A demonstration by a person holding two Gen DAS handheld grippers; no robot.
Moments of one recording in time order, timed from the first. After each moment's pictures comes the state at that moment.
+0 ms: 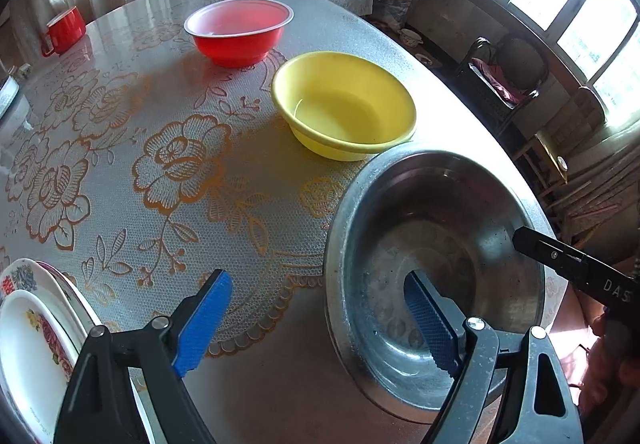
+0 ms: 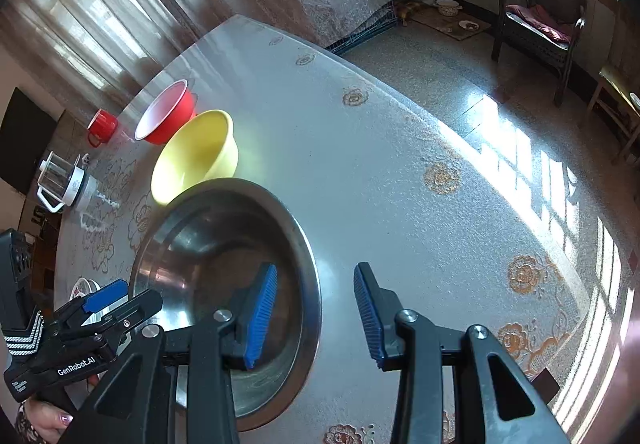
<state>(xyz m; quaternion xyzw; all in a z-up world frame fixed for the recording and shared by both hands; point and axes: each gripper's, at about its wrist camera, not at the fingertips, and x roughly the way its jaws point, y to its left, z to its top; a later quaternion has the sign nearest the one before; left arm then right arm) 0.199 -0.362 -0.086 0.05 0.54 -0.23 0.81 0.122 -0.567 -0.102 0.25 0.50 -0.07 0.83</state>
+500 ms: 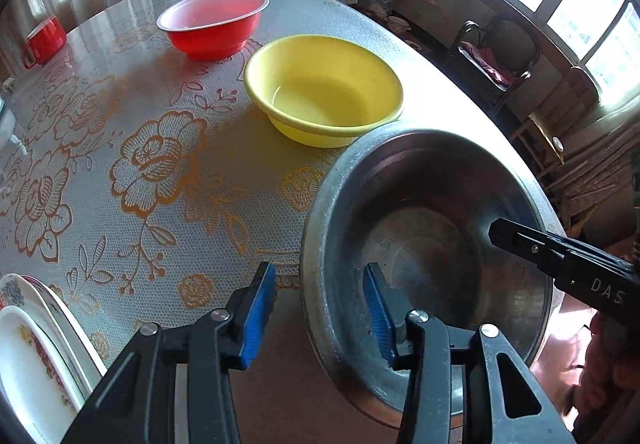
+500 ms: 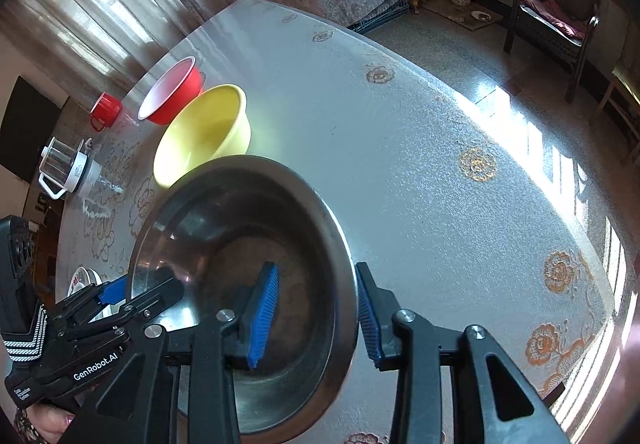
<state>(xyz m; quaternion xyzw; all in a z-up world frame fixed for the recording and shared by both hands) 0.198 -0.375 -0.099 0.08 0.55 -0.25 0.79 0.142 -0.549 -0.118 0.24 0.51 -0.05 0.82</state>
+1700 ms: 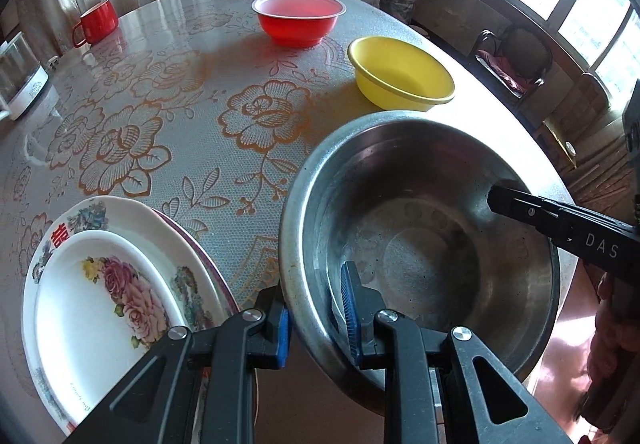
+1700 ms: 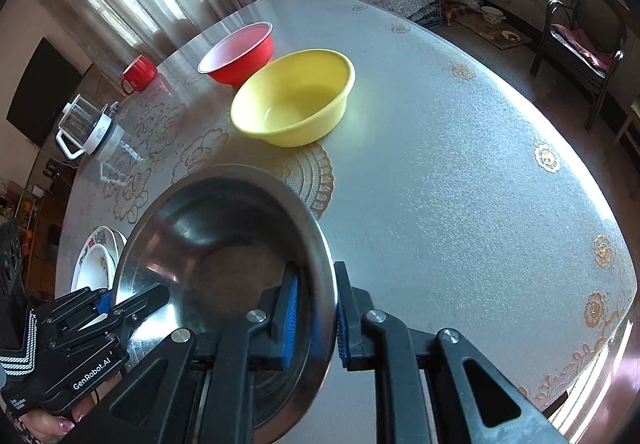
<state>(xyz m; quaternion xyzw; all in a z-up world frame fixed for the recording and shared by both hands) 0.168 -0.280 -0.085 0.07 0.54 -0.22 0.81 0.151 -0.463 -0.108 0.19 0.51 0.00 0.84</state>
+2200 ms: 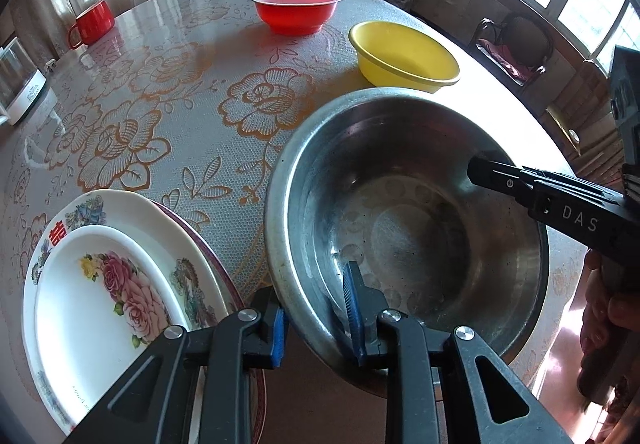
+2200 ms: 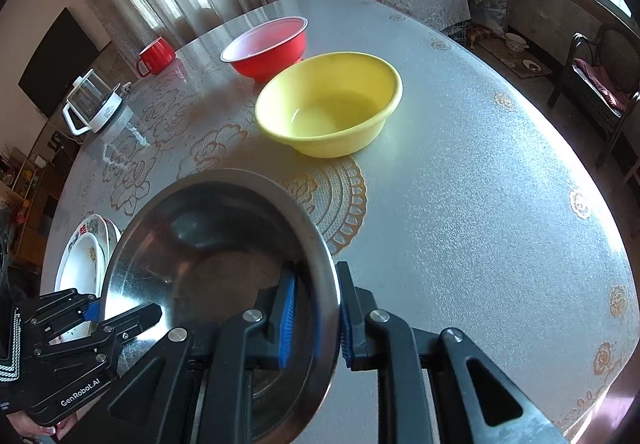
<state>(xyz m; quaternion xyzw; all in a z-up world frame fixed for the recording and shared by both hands) 0.165 -0.282 -0.095 0.10 0.54 -0.22 0.80 0.171 -0.450 -0.121 0.15 0.50 0.01 0.85</state>
